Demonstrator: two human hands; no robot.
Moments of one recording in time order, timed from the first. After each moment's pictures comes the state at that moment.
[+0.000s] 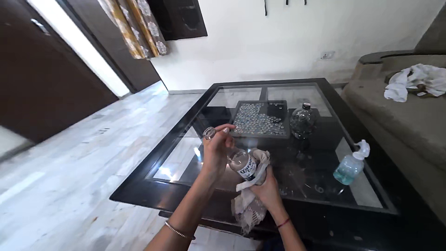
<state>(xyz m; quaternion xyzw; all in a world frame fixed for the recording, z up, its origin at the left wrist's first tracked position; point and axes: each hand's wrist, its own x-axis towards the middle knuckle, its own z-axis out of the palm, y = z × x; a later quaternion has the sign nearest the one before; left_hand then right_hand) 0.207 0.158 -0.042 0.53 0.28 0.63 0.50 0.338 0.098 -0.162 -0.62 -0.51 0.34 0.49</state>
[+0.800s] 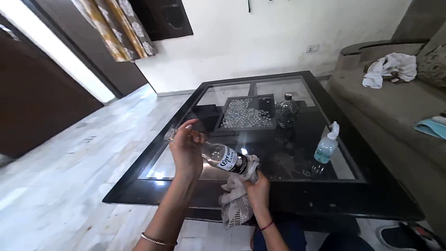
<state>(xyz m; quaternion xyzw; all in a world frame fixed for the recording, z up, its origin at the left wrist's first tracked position) 0.201 0.120 -0.020 0.46 0.35 0.70 0.43 0.322 0.045 -0.145 -0.67 -0.38 0.35 0.54</state>
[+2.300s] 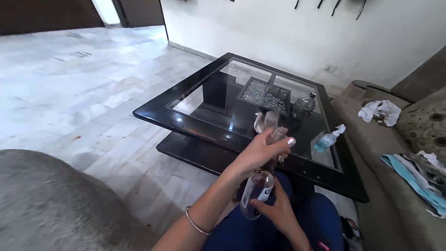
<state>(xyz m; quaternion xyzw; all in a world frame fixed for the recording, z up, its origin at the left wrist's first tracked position) 0.156 -0.052 -0.022 0.57 0.30 0.39 0.66 0.292 -0.142 -0.120 -0.53 -0.60 0.40 0.43</state>
